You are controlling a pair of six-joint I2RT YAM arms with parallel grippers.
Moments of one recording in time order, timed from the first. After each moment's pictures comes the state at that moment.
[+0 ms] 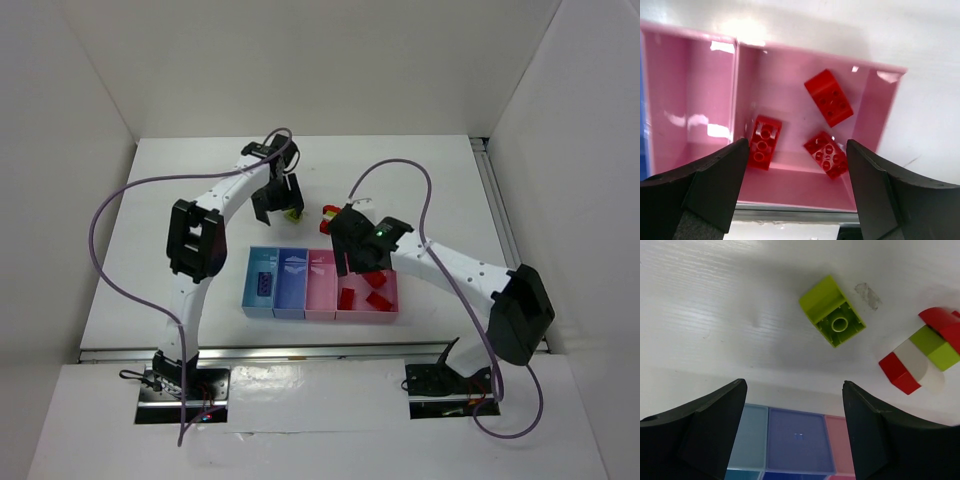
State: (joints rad) left arm -0.40 2.27 2.07 -1.13 -0.07 -0.69; right arm 0.83 1.48 1.16 -0.86 0.41 0.62
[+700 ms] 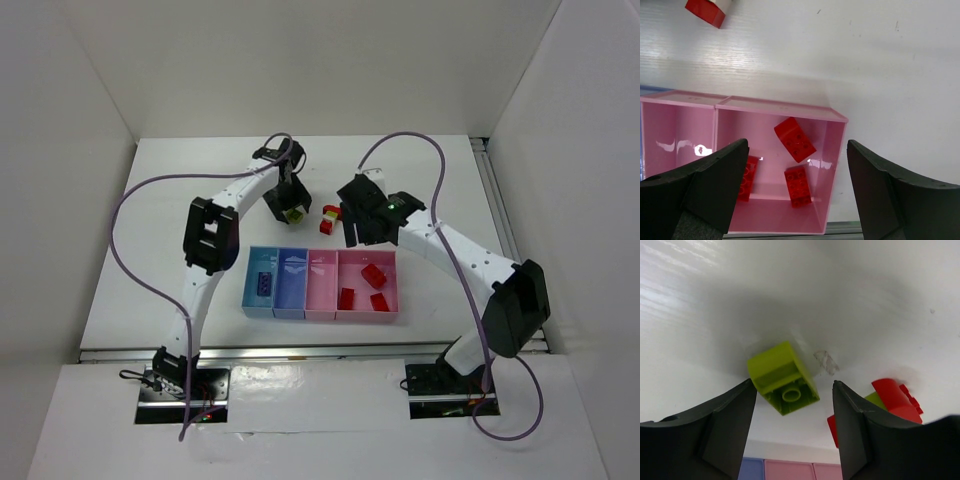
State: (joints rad) left arm -0.39 2.46 2.23 -1.05 -0.02 -0.95; right arm 0.69 1.52 1.34 -0.87 0.46 0.46
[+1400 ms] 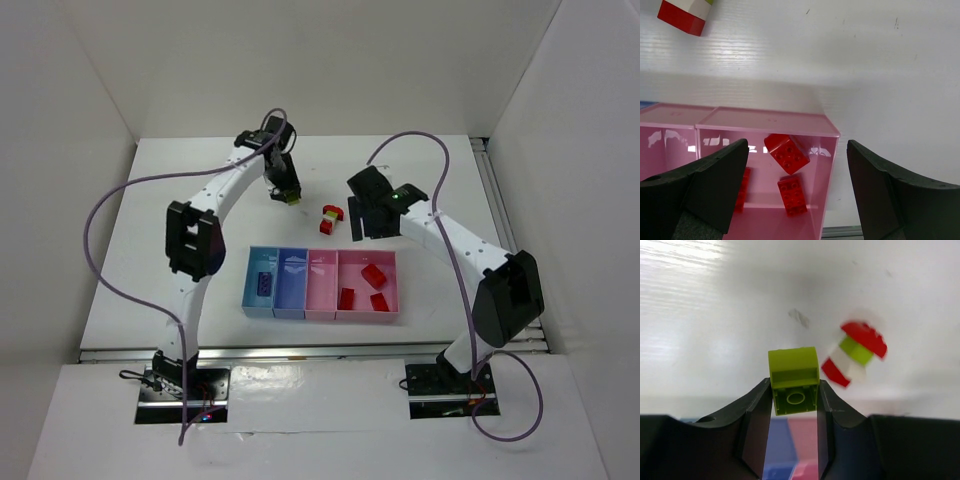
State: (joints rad) left arm -0.37 2.32 2.23 -1.05 0.03 -0.71; right arm 0.59 1.58 1.34 -0.85 0.39 0.41
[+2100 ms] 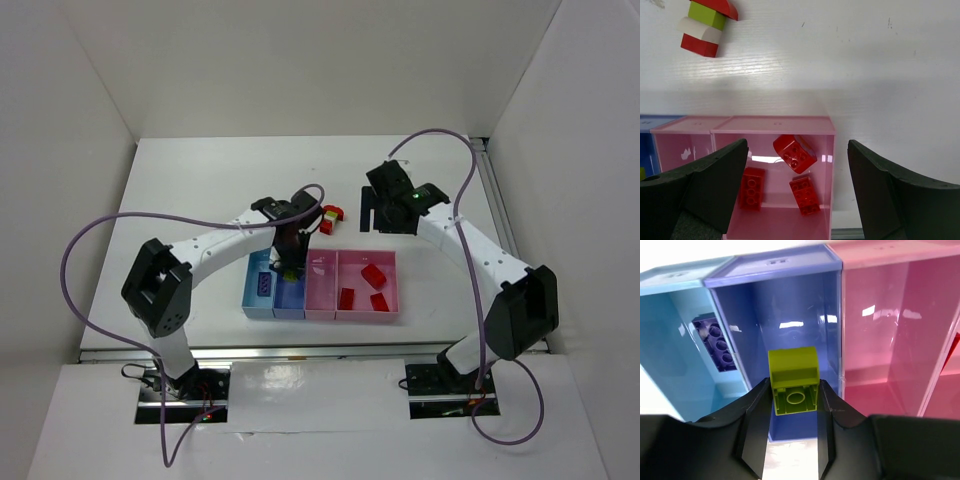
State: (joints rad) left arm -0.72 1.77 1.42 -0.99 -0.10 -0.59; right arm 0.51 1.49 1.32 -0.82 0.32 0.49
